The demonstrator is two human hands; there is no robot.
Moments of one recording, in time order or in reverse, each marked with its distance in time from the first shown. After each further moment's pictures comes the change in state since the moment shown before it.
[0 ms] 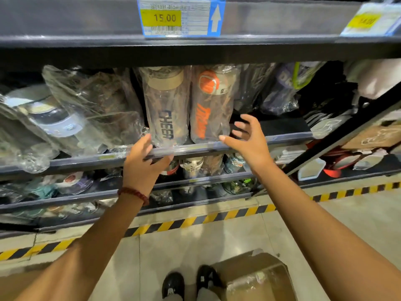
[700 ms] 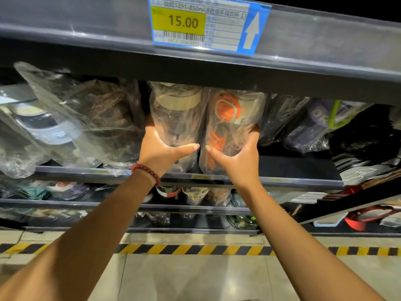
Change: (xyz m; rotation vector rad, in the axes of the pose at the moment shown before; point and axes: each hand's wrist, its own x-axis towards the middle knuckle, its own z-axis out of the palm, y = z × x) left_hand 0.086 0.021 0.035 -0.053 0.117 0.021; right_hand 0.055 0.000 0.046 -0.059 -0.020 -0.269
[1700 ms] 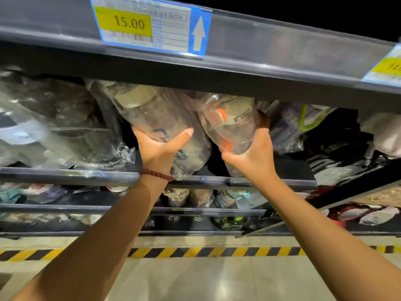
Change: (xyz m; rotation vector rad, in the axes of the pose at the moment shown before) left_hand -0.018 0.029 0.056 -0.423 0.200 0.074; right_hand 0.023 0.001 -0.076 -0.446 0.037 -0.148
